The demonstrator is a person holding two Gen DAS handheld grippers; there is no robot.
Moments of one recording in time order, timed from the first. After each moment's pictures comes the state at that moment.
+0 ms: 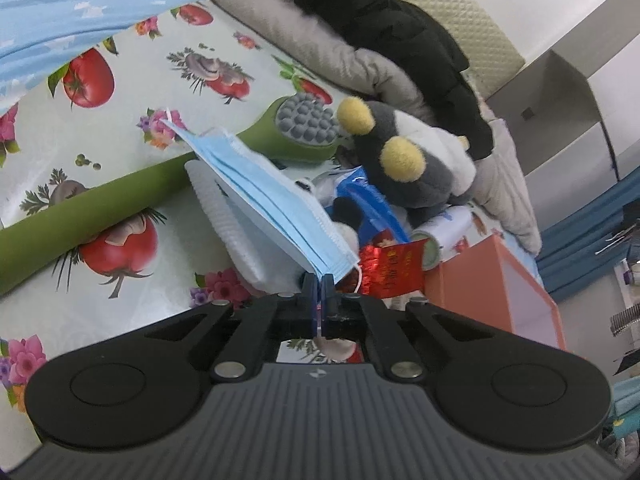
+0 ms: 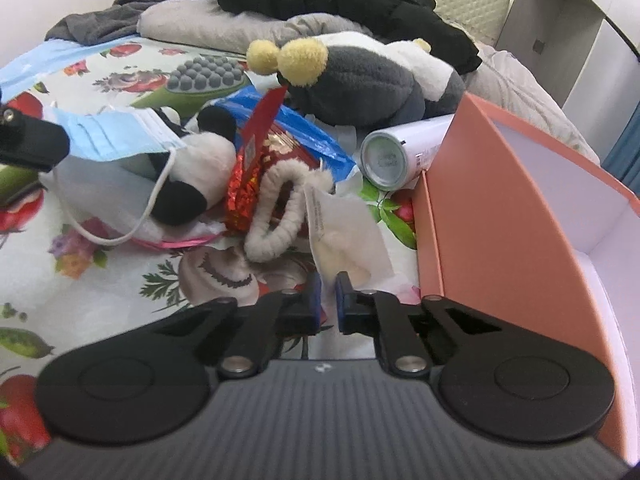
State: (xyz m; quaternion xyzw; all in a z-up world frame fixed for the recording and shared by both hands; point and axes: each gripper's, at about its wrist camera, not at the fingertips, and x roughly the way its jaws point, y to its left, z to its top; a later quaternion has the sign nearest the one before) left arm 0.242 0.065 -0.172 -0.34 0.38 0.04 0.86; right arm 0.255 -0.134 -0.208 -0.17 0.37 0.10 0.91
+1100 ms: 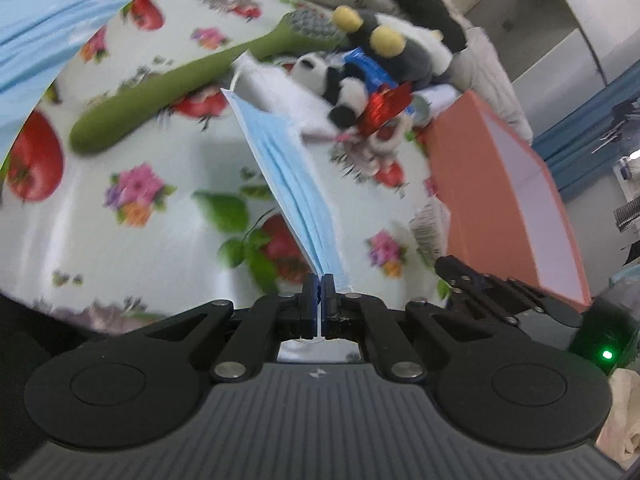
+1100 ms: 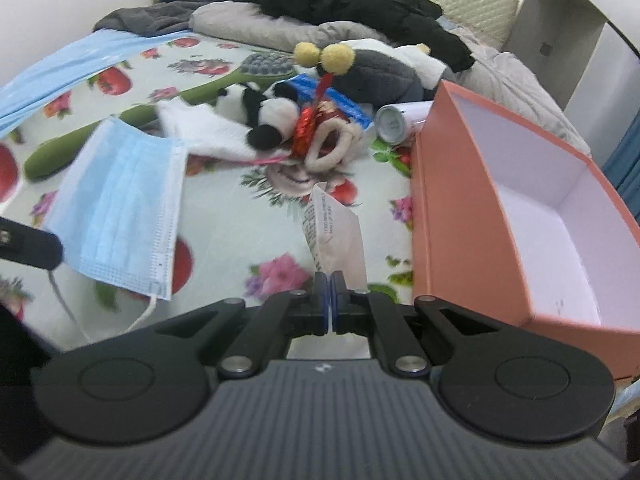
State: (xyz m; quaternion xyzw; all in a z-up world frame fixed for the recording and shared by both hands) left arm 0.078 0.051 -0.165 -0.27 0.47 -0.02 0.84; right arm 0.115 -0.153 -0.169 -0.17 0.38 0.13 0.90
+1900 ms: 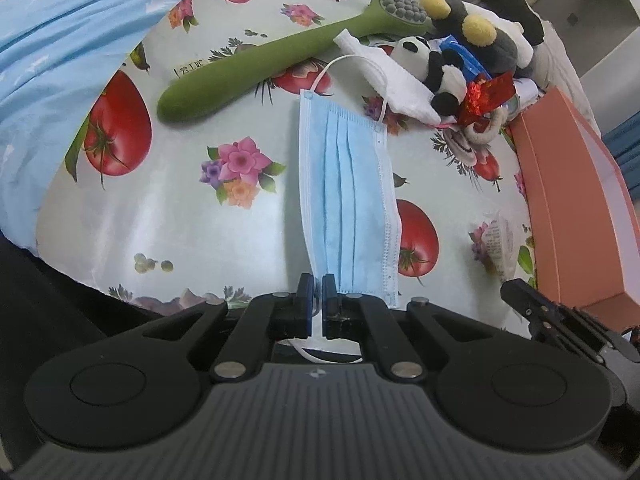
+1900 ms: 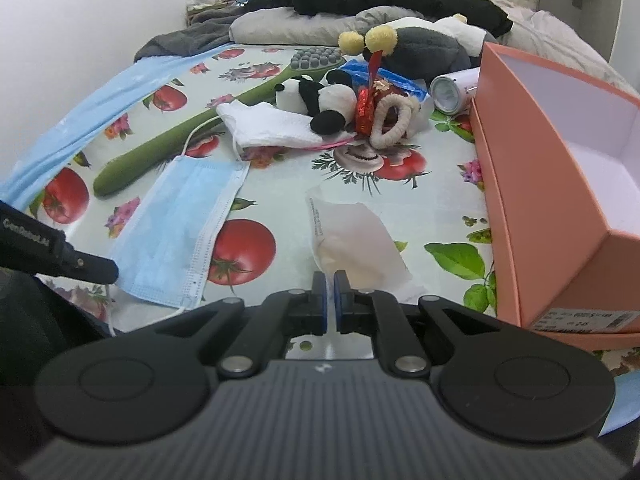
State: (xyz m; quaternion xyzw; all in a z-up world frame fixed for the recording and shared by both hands) left arm 0.072 0.089 -0.199 -0.24 0.51 0.07 0.82; right arm 0.101 -0.158 -0.178 -0.06 0.40 0.21 0.89
